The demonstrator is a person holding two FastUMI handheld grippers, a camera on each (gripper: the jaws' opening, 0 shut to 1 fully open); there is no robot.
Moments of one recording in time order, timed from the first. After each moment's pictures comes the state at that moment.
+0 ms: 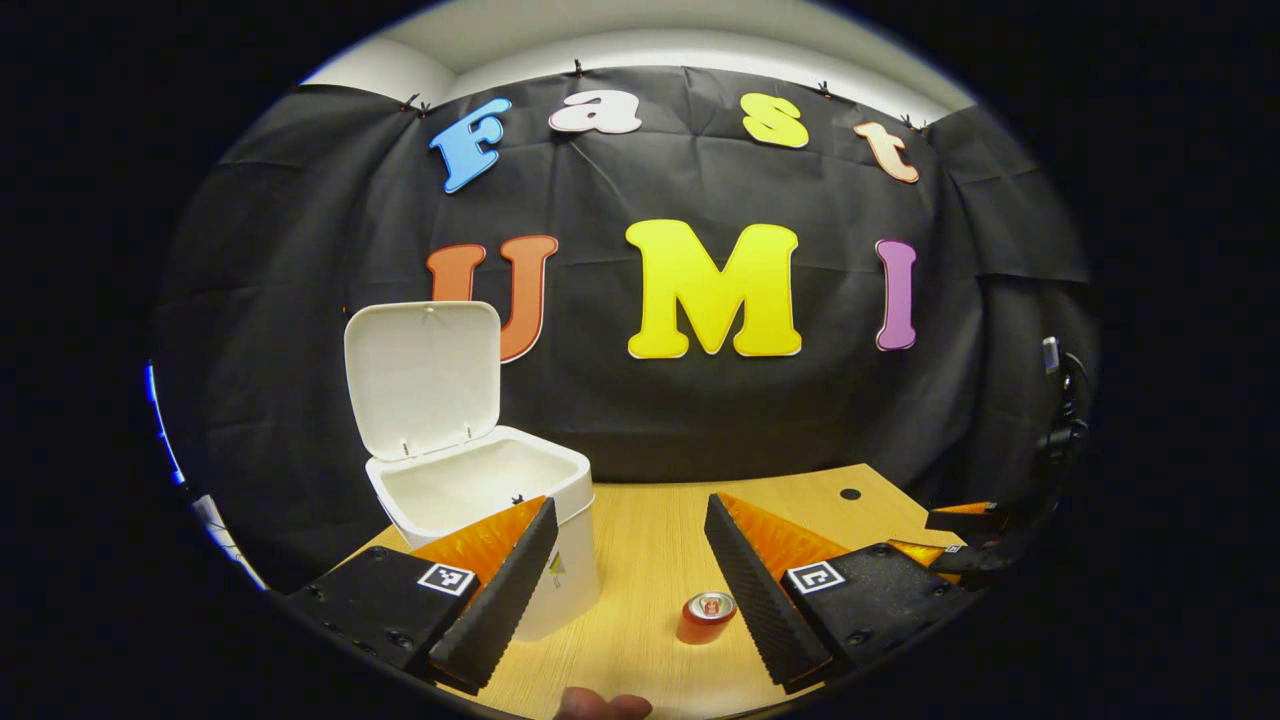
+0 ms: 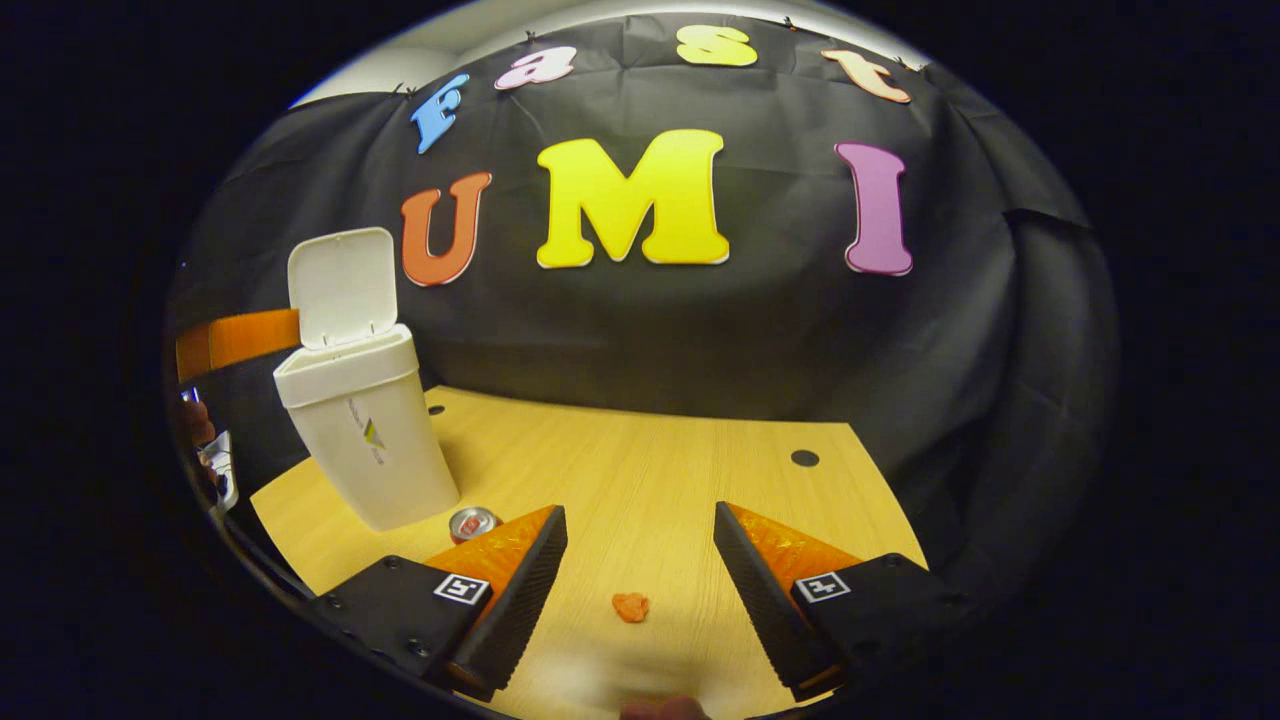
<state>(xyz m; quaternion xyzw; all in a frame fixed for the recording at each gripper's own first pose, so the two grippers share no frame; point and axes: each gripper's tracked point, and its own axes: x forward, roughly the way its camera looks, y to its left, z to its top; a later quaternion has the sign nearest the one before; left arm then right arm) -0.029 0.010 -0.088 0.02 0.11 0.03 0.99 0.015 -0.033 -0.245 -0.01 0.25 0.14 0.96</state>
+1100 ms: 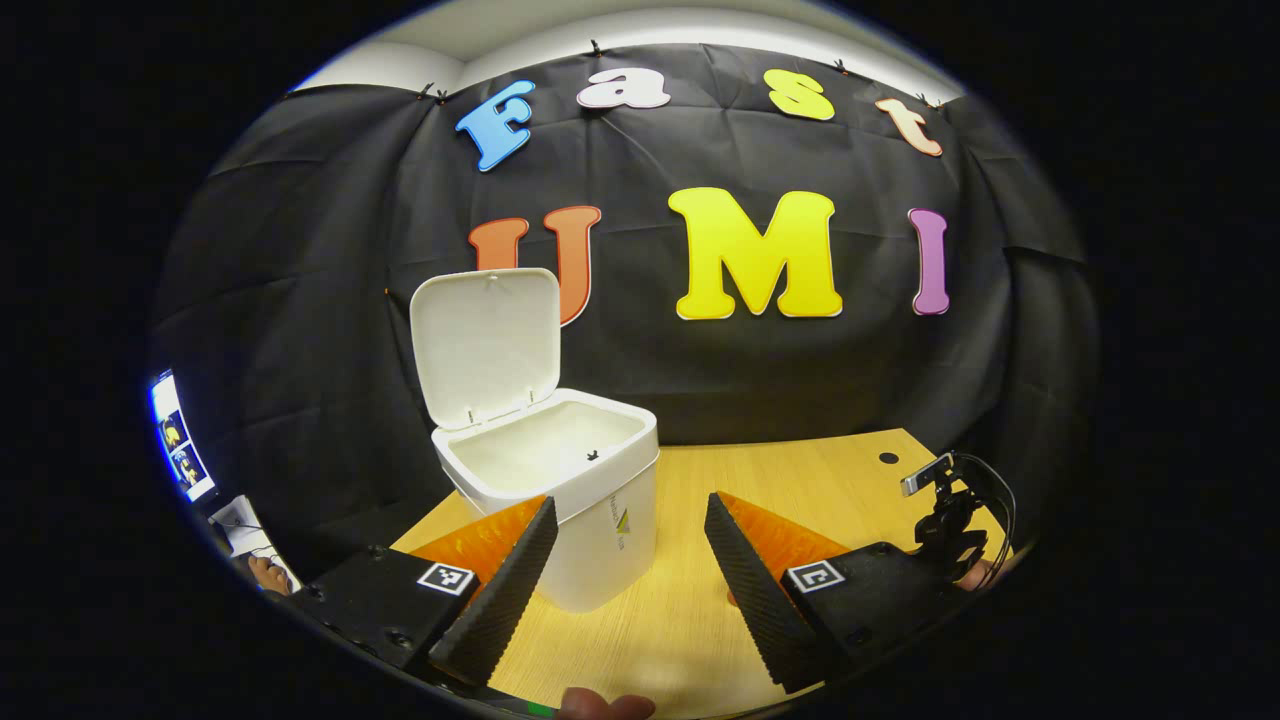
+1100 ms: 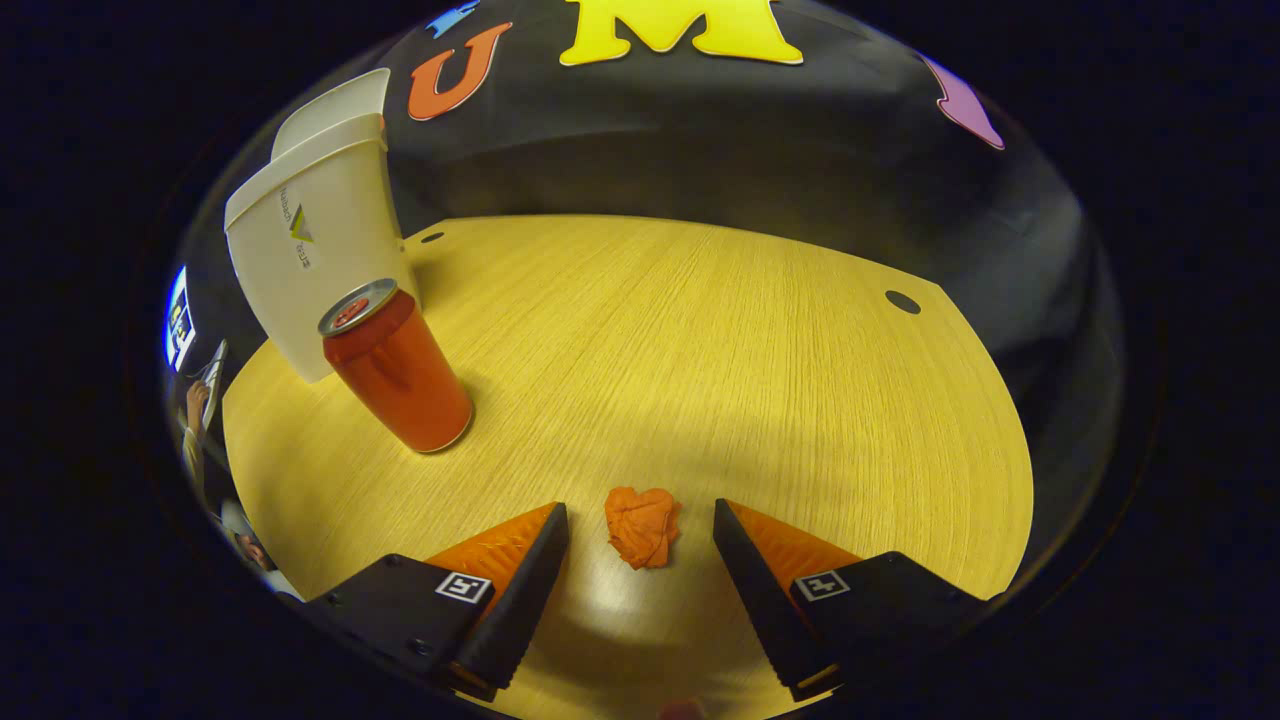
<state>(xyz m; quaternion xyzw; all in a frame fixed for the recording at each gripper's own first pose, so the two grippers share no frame) -0.064 0.060 -0.100 0.04 0.16 0.09 0.98 0.025 -0.020 -0.439 -0.07 0.43 0.18 0.88</state>
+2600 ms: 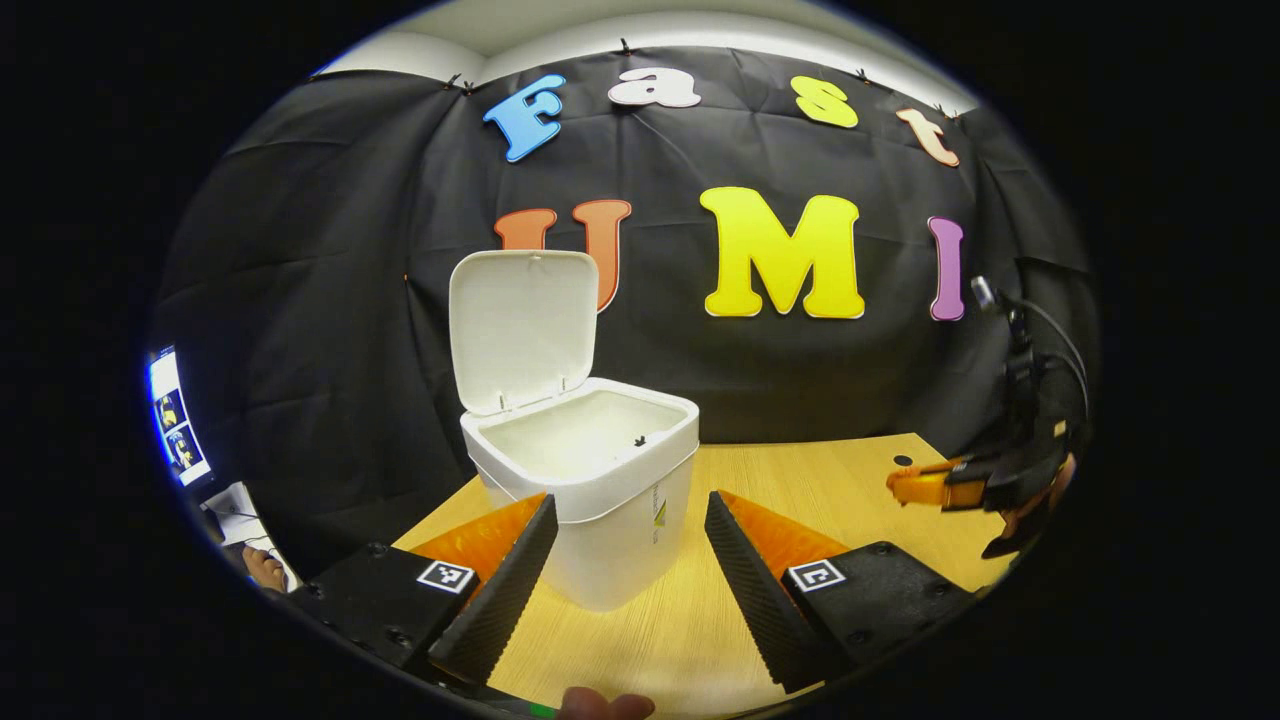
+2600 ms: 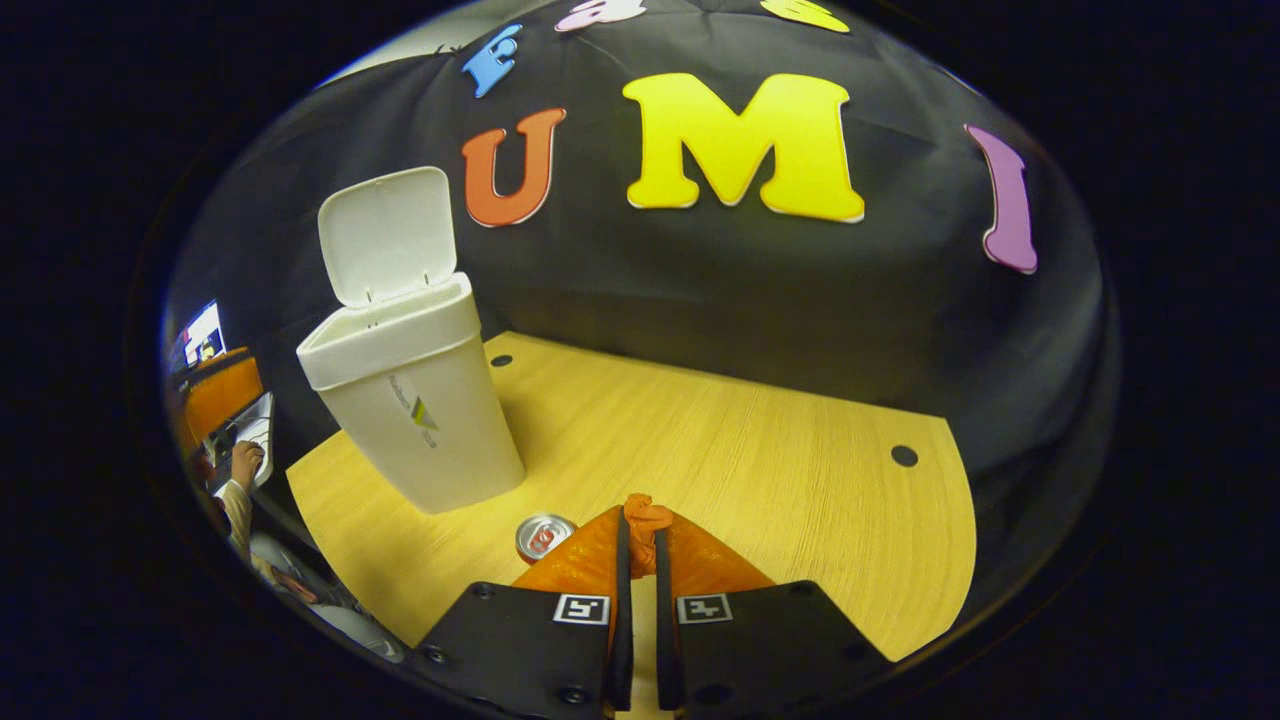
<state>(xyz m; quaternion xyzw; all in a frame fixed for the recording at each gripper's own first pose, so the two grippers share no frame) -0.071 0.096 -0.115 0.02 0.15 0.09 0.98 0.057 0.086 -0.203 -0.04 0.29 0.25 0.92</state>
